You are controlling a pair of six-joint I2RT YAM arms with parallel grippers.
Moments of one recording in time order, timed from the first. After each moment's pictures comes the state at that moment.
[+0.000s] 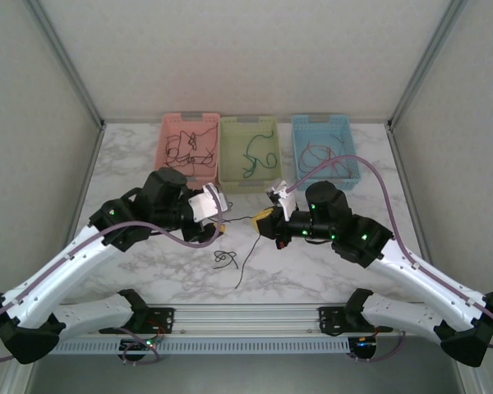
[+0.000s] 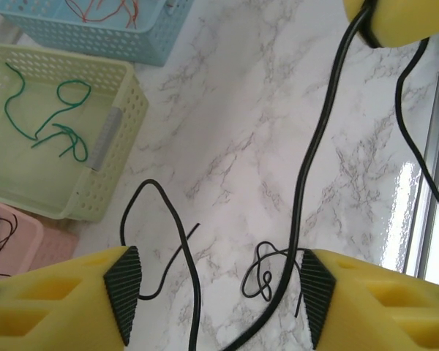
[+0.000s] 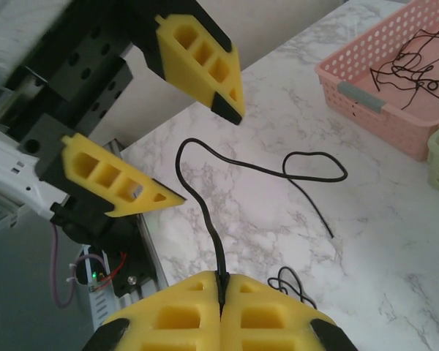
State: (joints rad) left arm -0.79 1.05 1.19 -0.87 0.21 0.44; right arm 0.90 0.96 0.99 -0.45 -0.37 0.22
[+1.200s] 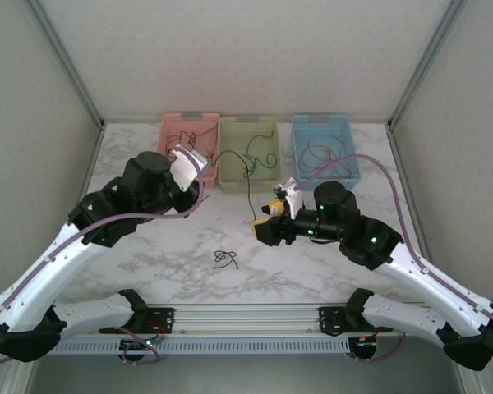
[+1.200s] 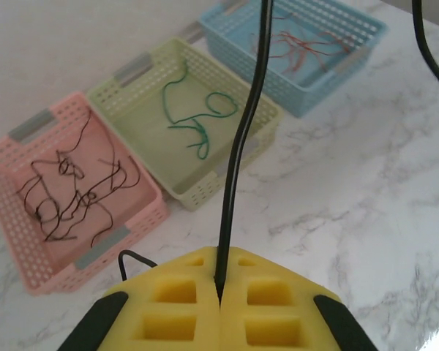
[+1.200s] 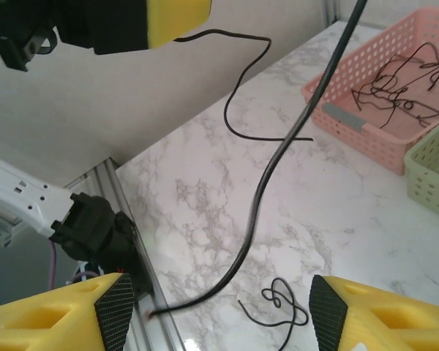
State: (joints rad) left arm -0.79 1.08 1.41 -0.89 -0.16 0.04; right arm 0.90 0.91 1.01 -0.47 -0.31 0.24
